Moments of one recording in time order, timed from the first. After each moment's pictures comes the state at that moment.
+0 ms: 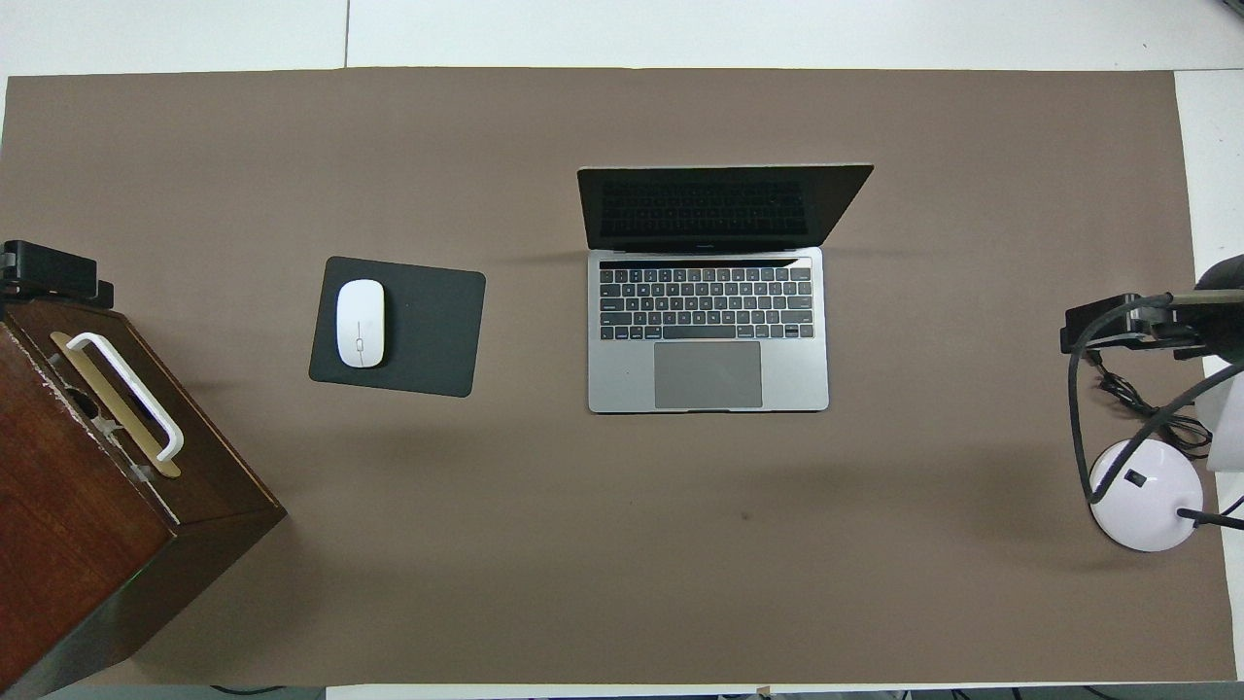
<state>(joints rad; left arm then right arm) -0.03 0.00 0.07 -1.59 -0.04 1.58 0.02 -0.17 -0.12 0.16 -1.76 0.01 1.61 0.07</state>
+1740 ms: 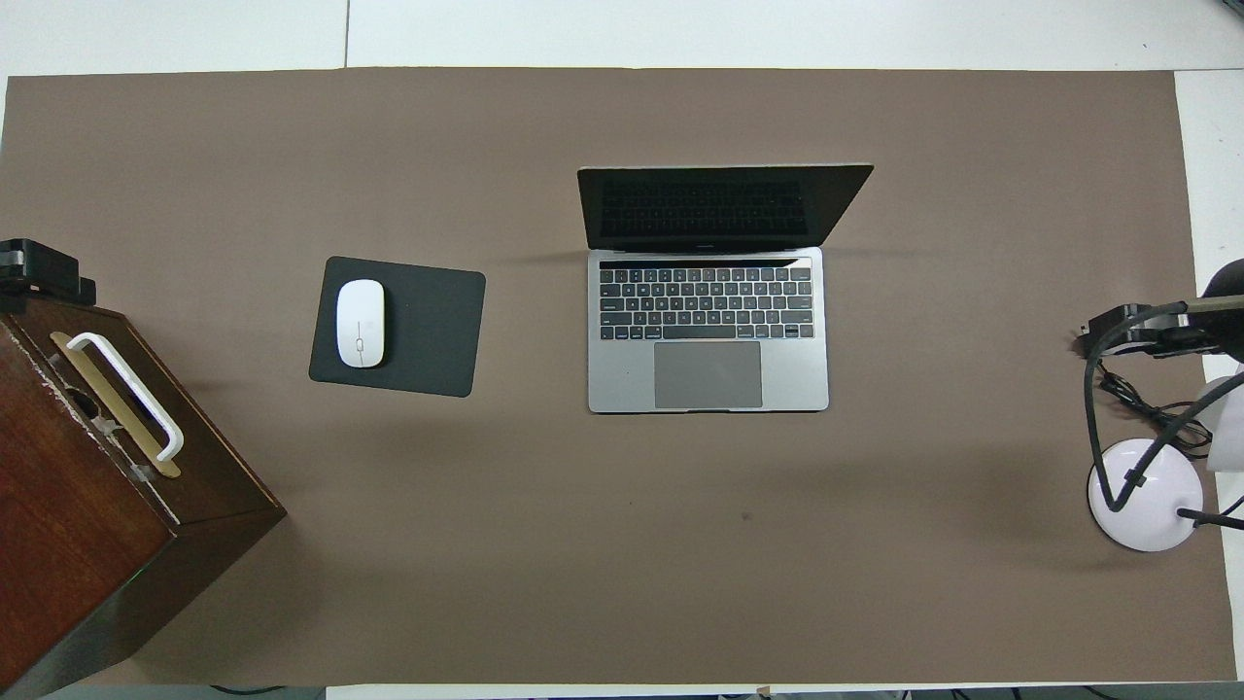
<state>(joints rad) -0.03 0.00 0.08 -1.59 -0.04 1.61 0.02 -0.20 -0.11 0.16 -1.77 0.01 1.62 -0.01</state>
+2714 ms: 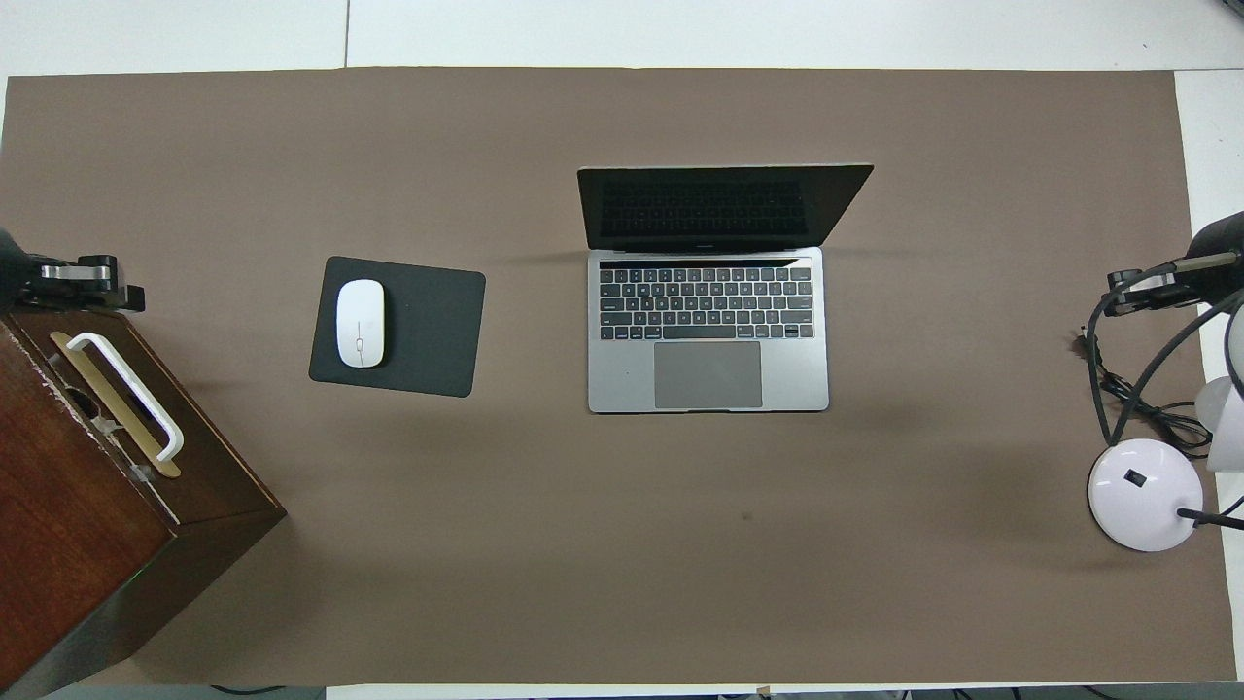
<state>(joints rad) -0.05 -0.06 0.05 -1.76 -0.16 1.77 0.02 -0.26 0.02 0.15 -1.77 0.01 1.75 -0.17</state>
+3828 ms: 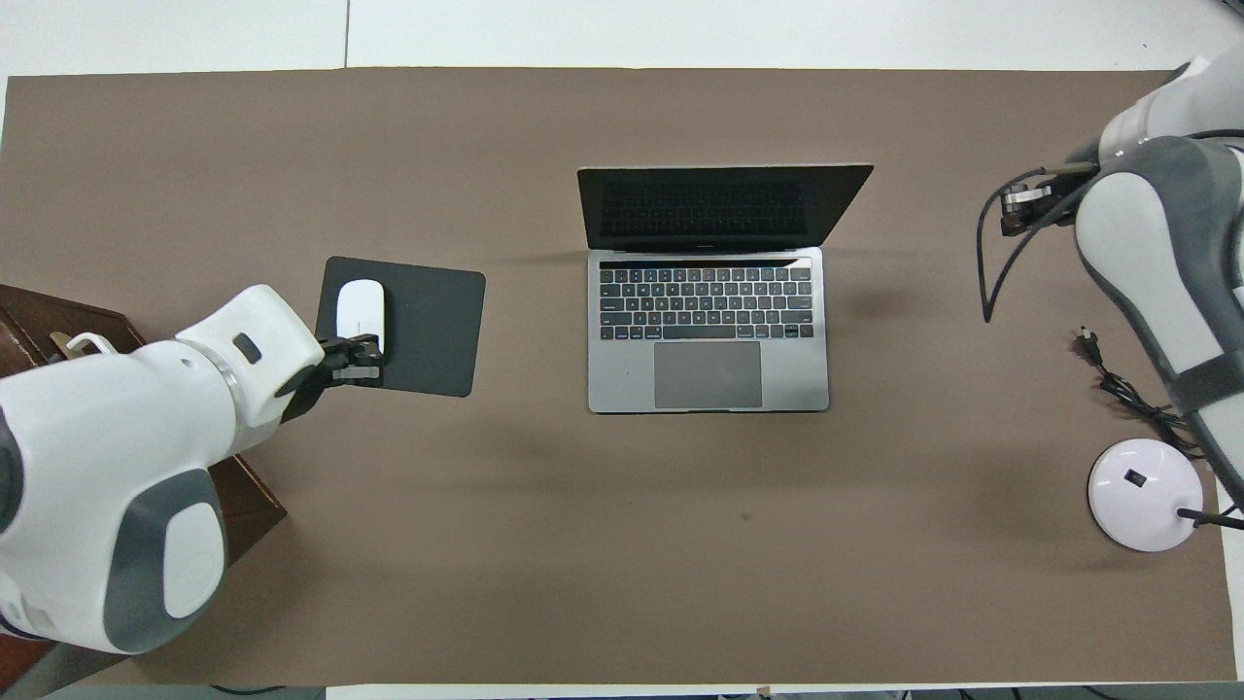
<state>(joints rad) -0.39 -0.27 0.04 -2.35 -0.19 2.46 0.00 -0.16 0.38 0.16 -1.52 0.02 1.89 0.01</state>
